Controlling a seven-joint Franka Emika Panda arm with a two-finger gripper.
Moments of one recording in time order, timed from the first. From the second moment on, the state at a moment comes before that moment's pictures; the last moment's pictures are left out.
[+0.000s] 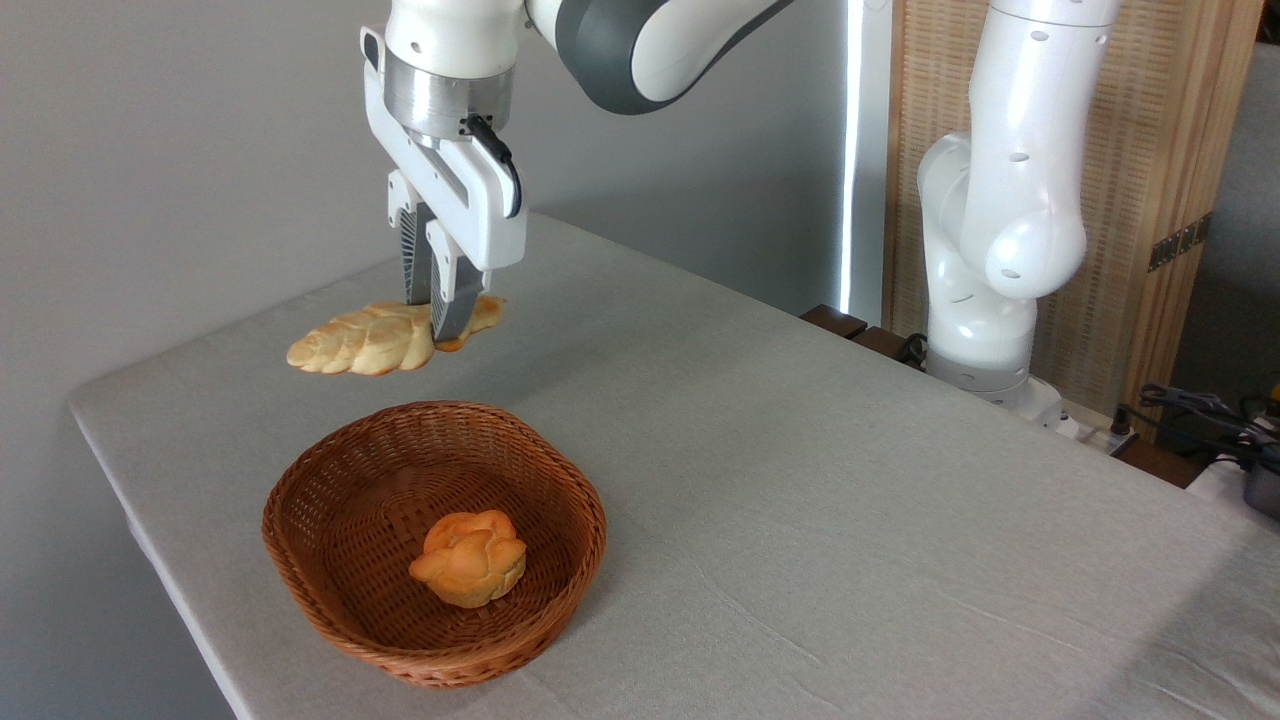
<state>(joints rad) -0.63 -0.17 0.39 -1.97 -0.28 2.03 0.72</state>
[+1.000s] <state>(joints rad) -0.62 -0.17 0.49 -1.83 -0.19 1.85 0.71</state>
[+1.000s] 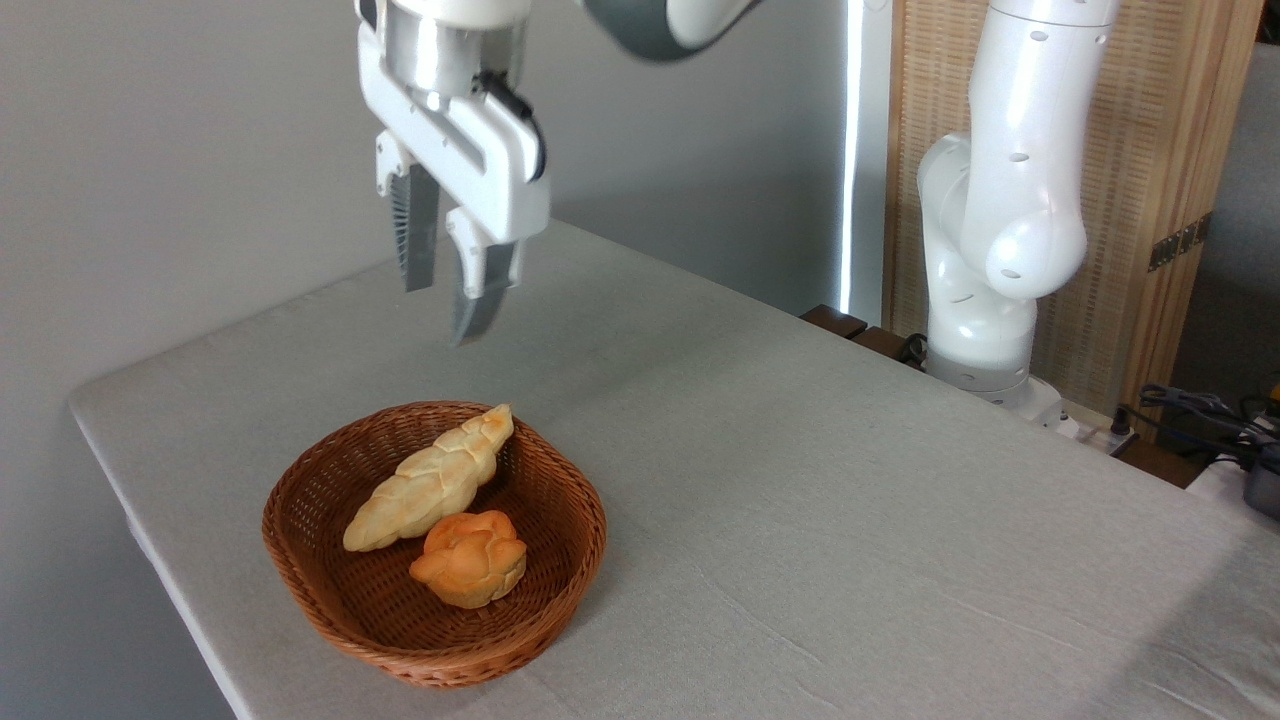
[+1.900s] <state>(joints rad) -0.13 -0.06 0.02 -1.69 -0.02 1.66 0.67</state>
